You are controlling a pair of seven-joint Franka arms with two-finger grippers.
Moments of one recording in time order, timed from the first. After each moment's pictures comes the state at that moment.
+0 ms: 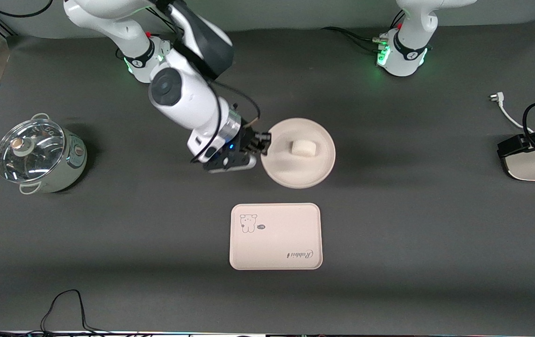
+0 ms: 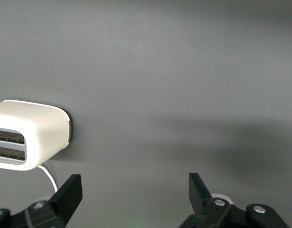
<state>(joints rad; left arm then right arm) 0.04 0.09 0.02 -1.61 0.08 1.61 -0.07 0.38 0.45 0.29 -1.49 0.27 2.17 0.60</state>
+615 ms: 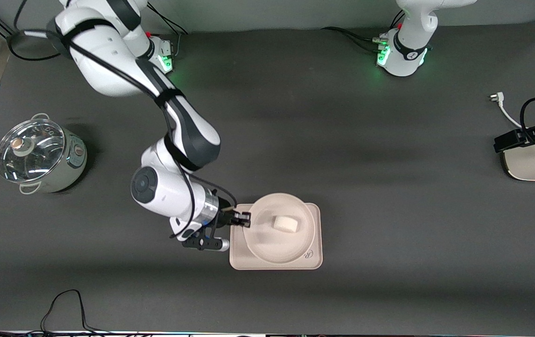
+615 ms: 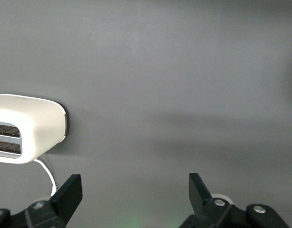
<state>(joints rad) 0.03 0.05 0.01 -1.64 0.07 1.60 -0.07 0.34 0.87 0.20 -1.16 0.27 2.28 0.45</state>
